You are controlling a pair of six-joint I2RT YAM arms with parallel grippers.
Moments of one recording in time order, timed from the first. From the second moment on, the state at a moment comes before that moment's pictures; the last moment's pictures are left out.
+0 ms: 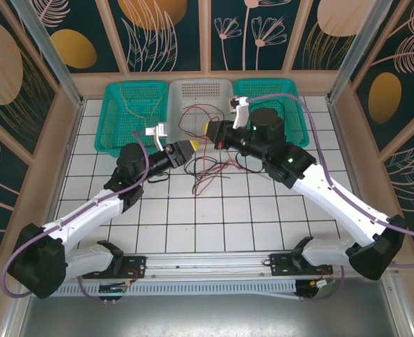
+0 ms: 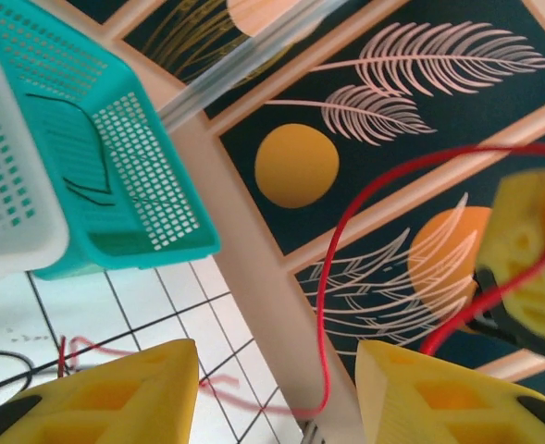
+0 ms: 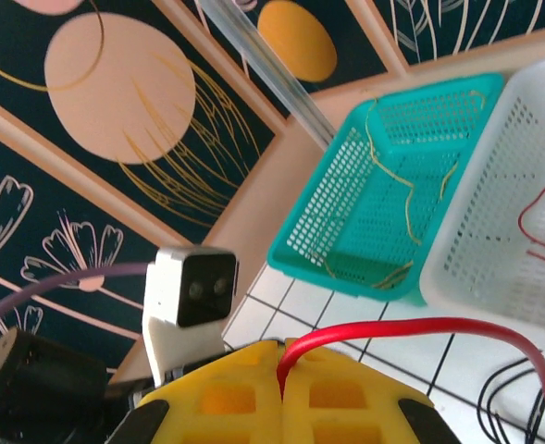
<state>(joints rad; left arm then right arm) -0.57 1.17 0.67 0.54 0.48 -1.00 0.77 1.24 1.28 -0.22 -0.18 0.64</state>
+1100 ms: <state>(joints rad) -0.61 1.32 0.91 0.63 0.71 -0.96 0.66 1.22 1.20 -0.03 -0.36 0.79</state>
